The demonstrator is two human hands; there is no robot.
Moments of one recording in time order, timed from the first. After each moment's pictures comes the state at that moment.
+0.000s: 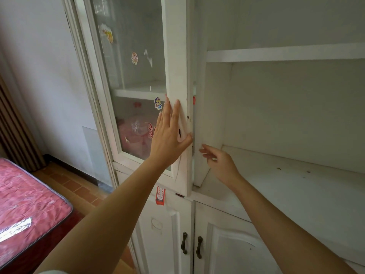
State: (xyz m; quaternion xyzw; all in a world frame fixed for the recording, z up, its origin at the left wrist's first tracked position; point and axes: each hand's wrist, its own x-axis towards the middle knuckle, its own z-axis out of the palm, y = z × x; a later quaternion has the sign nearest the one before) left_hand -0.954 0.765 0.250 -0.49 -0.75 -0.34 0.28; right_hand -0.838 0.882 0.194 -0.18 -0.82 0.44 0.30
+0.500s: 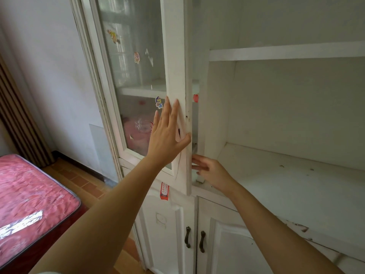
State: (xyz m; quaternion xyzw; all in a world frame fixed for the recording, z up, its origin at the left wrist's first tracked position) left_hand -0.955 0.747 0.250 -0.47 -0.78 -0.28 0.30; right_hand -0.833 0.851 0.185 -0.13 -0.82 0.53 0.16
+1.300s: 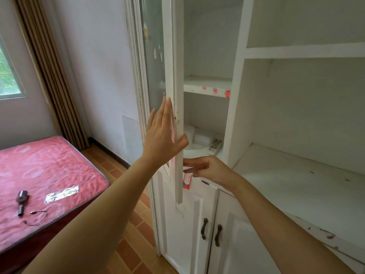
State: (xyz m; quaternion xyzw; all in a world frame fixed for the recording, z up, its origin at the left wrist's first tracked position) left_hand -0.936 0.650 0.248 -0.41 -0.77 -0.32 0.36; right_hand -0.836 0.786 0.205 -0.01 -0.84 0.54 0.04
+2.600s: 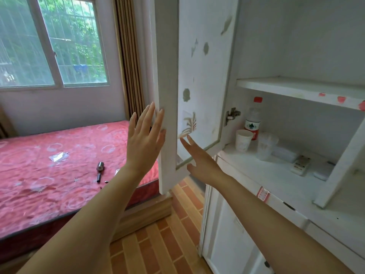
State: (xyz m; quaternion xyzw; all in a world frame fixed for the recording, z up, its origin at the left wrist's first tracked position) left_hand -1.044 0.419 0.213 -0.23 -0.78 -0.10 0.57; right_hand -0.995 0.597 0.195 0.16 -0.94 0.29 0.09
